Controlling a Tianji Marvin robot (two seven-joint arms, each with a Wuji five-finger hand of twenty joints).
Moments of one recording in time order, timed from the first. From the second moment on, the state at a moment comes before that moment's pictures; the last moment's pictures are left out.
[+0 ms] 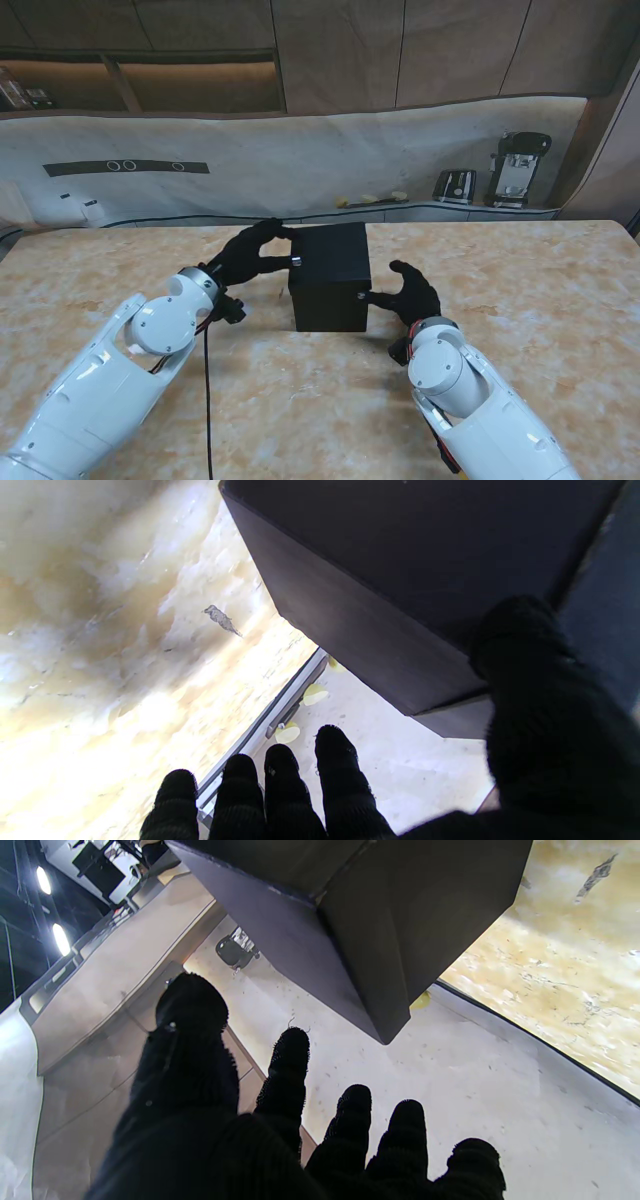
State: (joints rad) left arm 1.28 -1.13 -1.12 -1.48 0.28 -0.07 -0.12; right arm -1.41 -1.24 1.06 -1.48 -0.24 0.37 -0.26; left_hand 0.86 -0.23 -0.01 -0.03 0.47 0.10 0.37 0.46 0.20 0.26 0.20 0.32 0.08 0.24 0.11 0.34 -0.07 0.30 0.00 0.11; right_hand 0.46 -0.64 0.60 -0.08 0.16 0.17 0.51 0.07 0.17 0.18 0.27 0.18 0.10 0.08 0.18 0.19 -0.04 0.13 0.10 0.42
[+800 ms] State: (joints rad) left arm 1.32 -1.12 -1.16 -1.52 0.29 -0.06 -0.13; right arm -1.52 -1.23 1.15 -1.54 -0.34 0.38 -0.27; left_hand 0.88 -0.23 -0.01 -0.03 0.47 0.09 0.37 0.46 0.20 0.26 0.20 0.31 0.08 0.24 0.11 0.34 -0.07 0.30 0.00 0.09; right_hand 0.51 -0.69 0.94 -0.01 0.28 0.17 0.56 0.15 0.17 0.18 0.35 0.18 0.10 0.07 0.20 0.20 -0.03 0.13 0.08 0.44
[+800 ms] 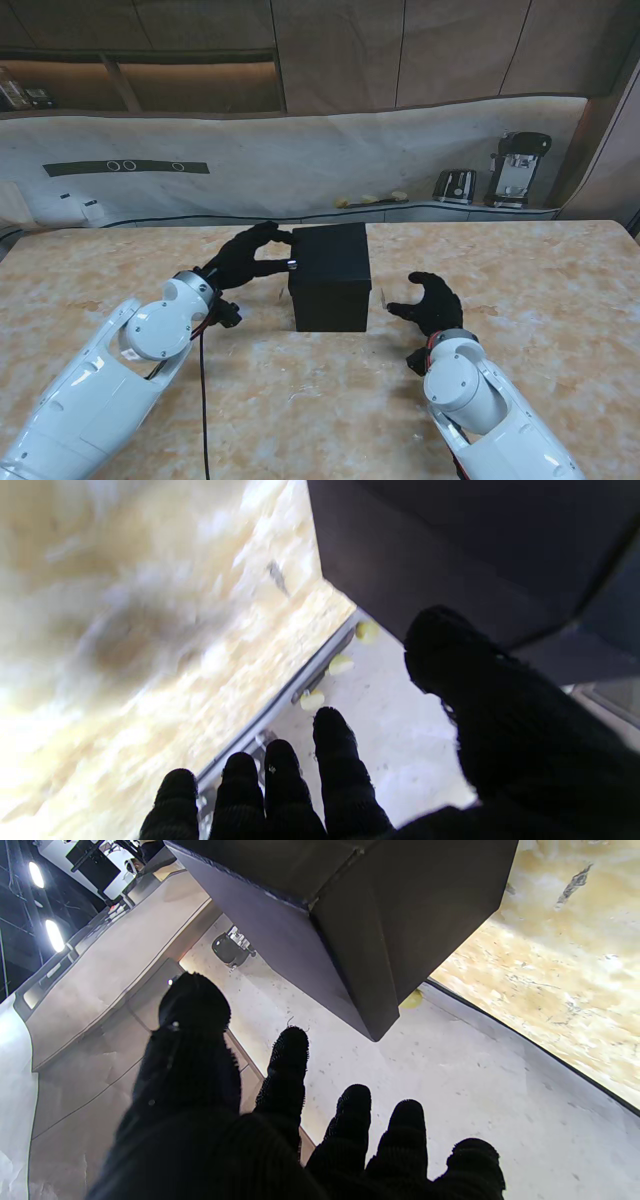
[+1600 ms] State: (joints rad) left arm 1.28 -1.14 -1.16 -1.51 0.21 0.01 -0.09; right arm -1.34 -1.18 1.15 -1.58 -0.33 0.24 -0.15; left_hand 0.89 -0.23 -0.01 -0.03 0.49 0.09 0.42 0.46 0.21 0.26 0.21 0.31 0.08 0.24 0.11 0.34 -0.07 0.30 0.00 0.08; right_hand 0.48 -0.63 0.65 -0.04 0.48 -0.01 0.53 0.28 0.17 0.18 0.40 0.22 0.10 0.07 0.24 0.22 -0.07 0.13 0.23 0.58
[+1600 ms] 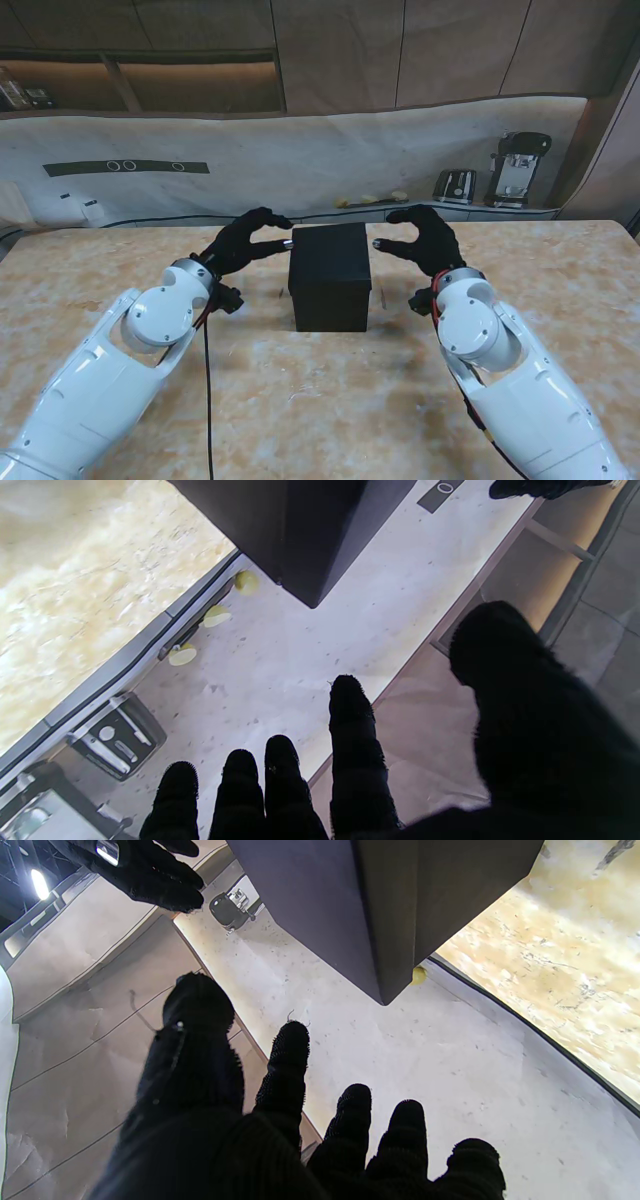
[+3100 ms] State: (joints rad) left arm 1.19 -1.14 -1.08 -1.35 0.20 -0.03 -0.14; right arm -1.13 -1.15 0.98 -1.38 -0.44 0.23 0.04; left_hand 0.91 -0.23 -0.01 -0.03 0.52 0.08 0.44 0.46 0.21 0.26 0.21 0.31 0.08 0.23 0.11 0.34 -0.06 0.28 0.00 0.06; right_hand 0.55 -0.65 0.61 -0.05 0.48 -0.25 0.45 0.26 0.17 0.17 0.31 0.22 0.10 0.07 0.16 0.22 -0.06 0.14 0.15 0.48
